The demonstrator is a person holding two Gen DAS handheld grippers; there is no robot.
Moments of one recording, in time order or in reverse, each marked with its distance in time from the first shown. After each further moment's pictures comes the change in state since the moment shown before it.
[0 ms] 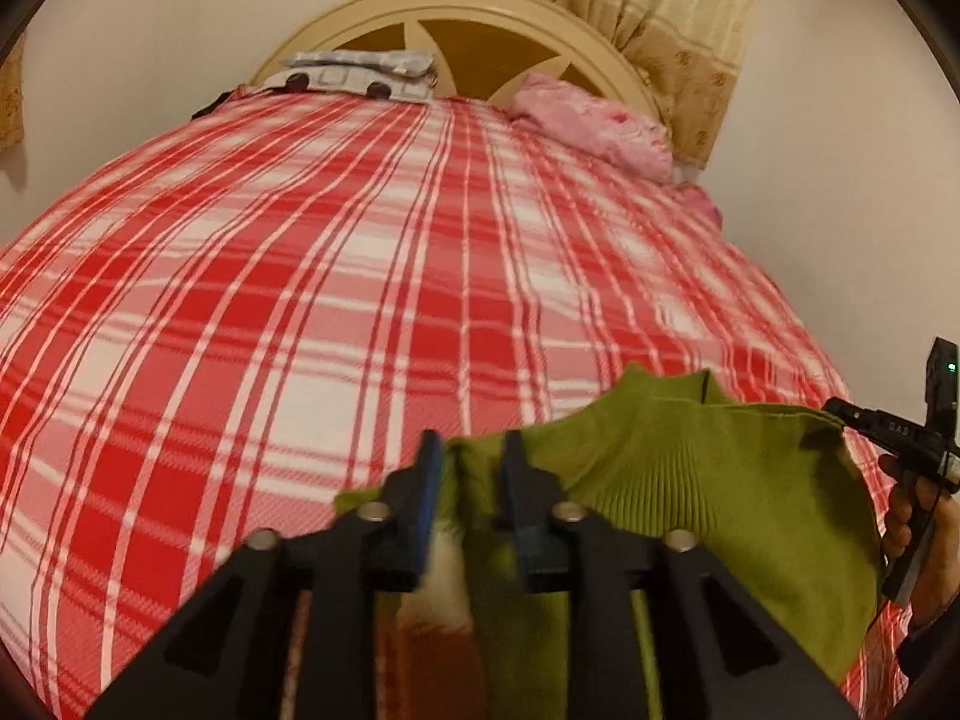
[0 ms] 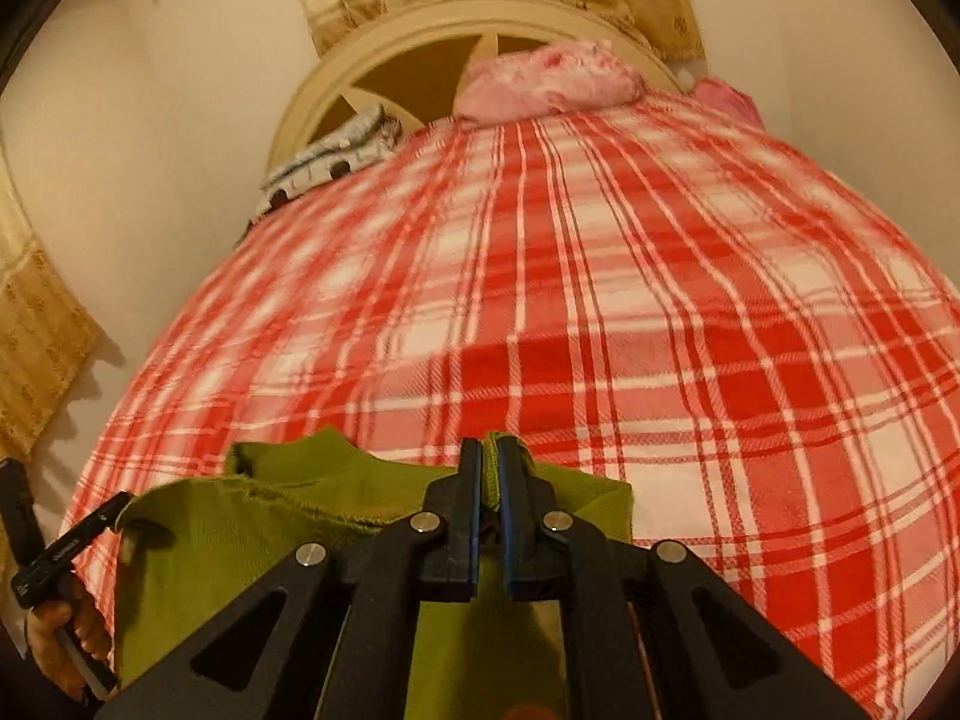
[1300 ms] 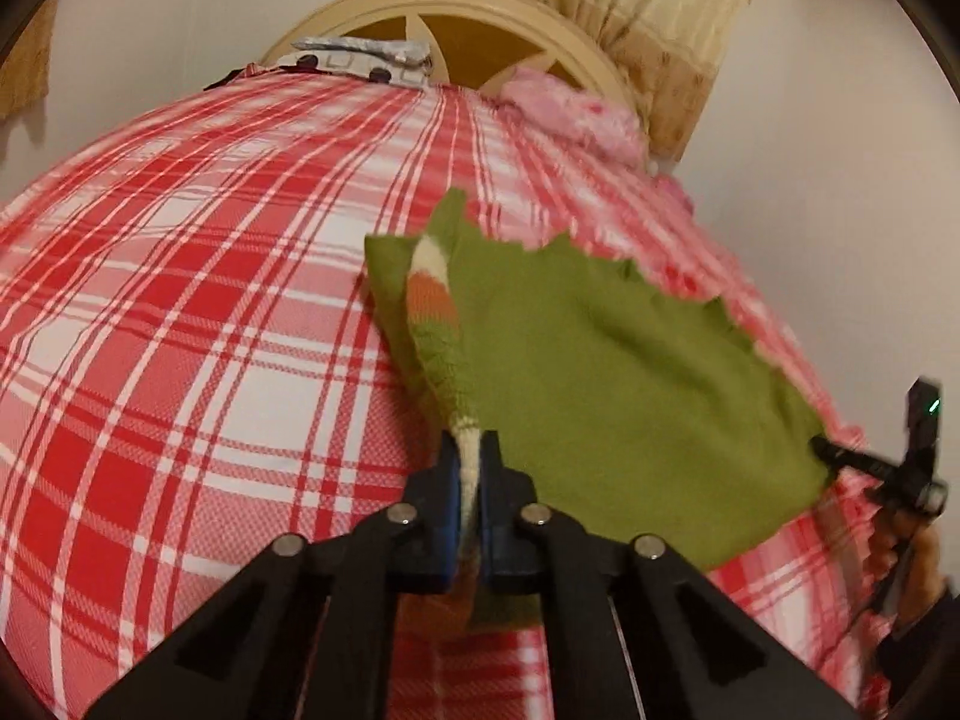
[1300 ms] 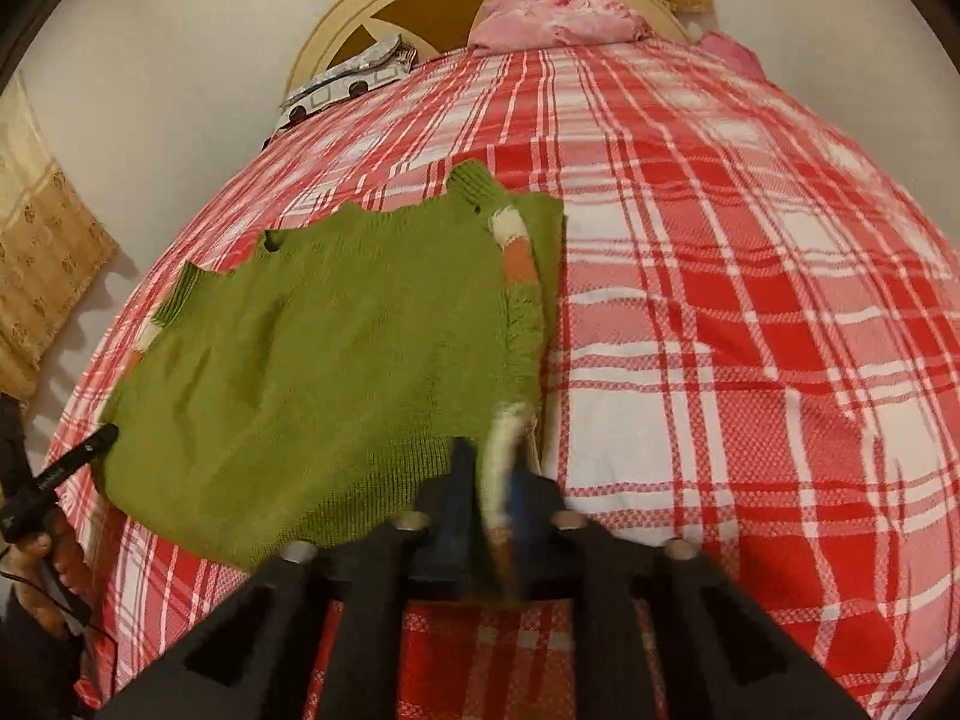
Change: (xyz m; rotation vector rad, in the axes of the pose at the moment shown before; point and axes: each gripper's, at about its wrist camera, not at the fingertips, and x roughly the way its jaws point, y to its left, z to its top) left arm -0.097 -0.004 -0.109 -0.054 -0.015 -0.074; right arm -0.099 -0.020 -0.139 -0.044 0.071 0.022
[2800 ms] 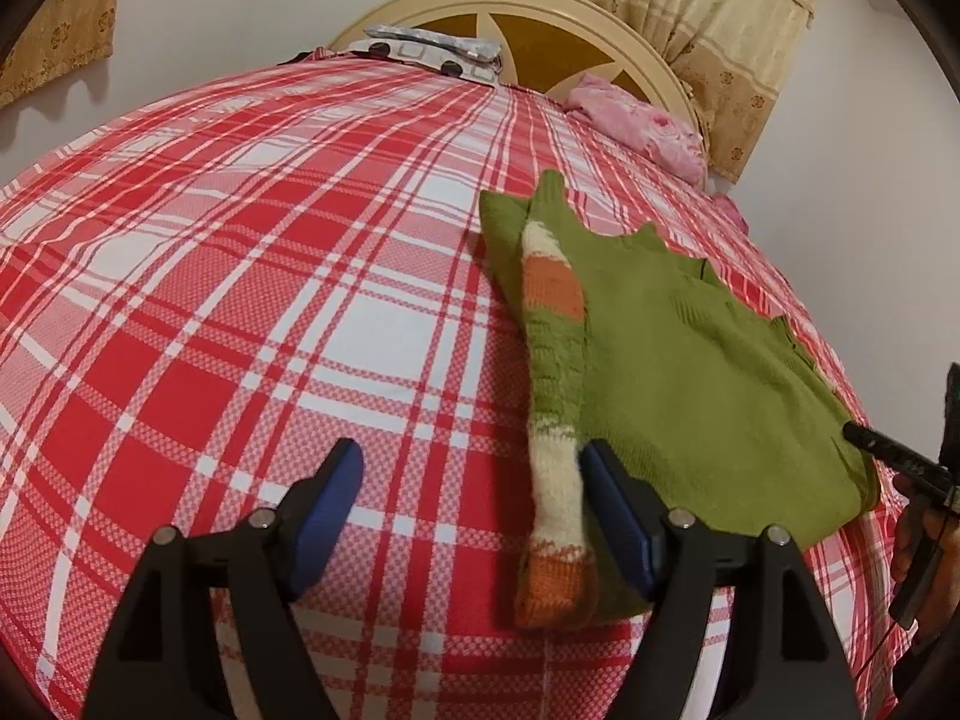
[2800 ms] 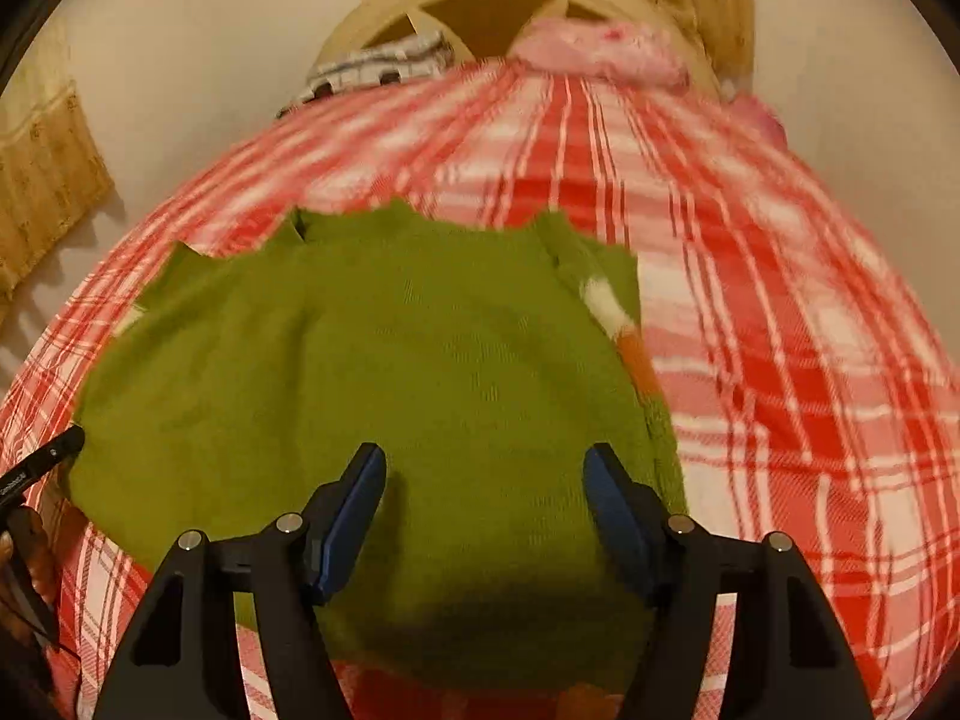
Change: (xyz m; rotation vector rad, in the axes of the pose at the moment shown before) left arm 0.010 0.037 -0.029 -0.077 0.001 0.128; right arm 0.025 0.058 0.011 -0.178 -0.006 -0.147
